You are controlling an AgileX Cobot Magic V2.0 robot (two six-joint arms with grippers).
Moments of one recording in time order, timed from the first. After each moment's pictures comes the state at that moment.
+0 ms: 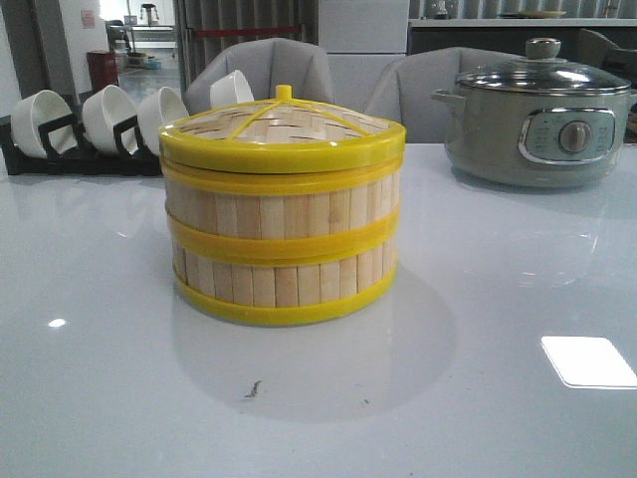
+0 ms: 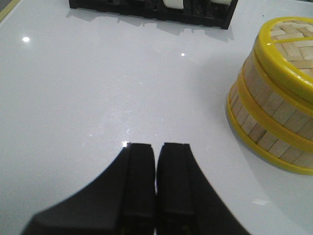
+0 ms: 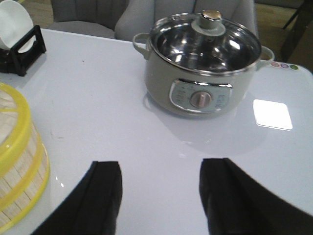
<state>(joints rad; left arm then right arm) -0.14 0.62 -0.49 0.06 0.44 -0.22 0.05 0.99 -0.87 -0.05 0.31 0.02</state>
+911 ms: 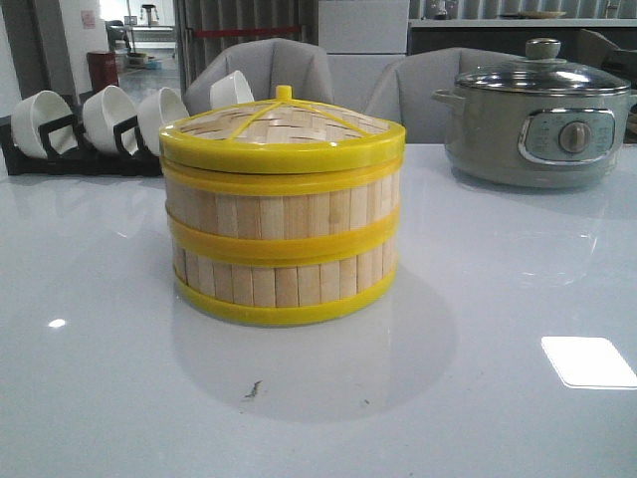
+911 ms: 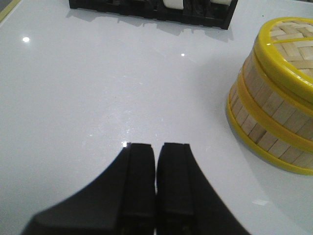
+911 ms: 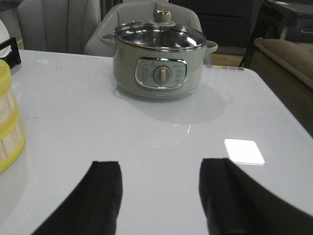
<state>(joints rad) -0.14 0.62 -0.49 0.06 0.44 -0.22 -0.07 0.26 -0.20 -0.05 0.15 0.02</state>
